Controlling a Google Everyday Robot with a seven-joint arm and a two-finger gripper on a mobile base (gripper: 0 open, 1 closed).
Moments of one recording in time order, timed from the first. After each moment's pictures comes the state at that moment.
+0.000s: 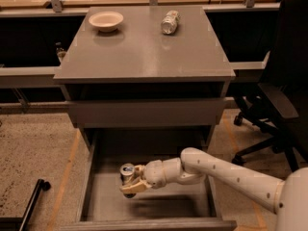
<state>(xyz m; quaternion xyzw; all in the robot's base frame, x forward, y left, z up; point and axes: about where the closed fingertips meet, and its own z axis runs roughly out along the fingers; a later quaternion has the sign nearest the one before) 0.480 0.097 0.512 -0.52 0.56 0.52 0.37</state>
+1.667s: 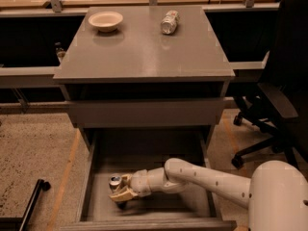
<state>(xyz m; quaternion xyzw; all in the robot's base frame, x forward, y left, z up) 0.485 0.154 0.425 -0.53 0.58 0.50 0.37</state>
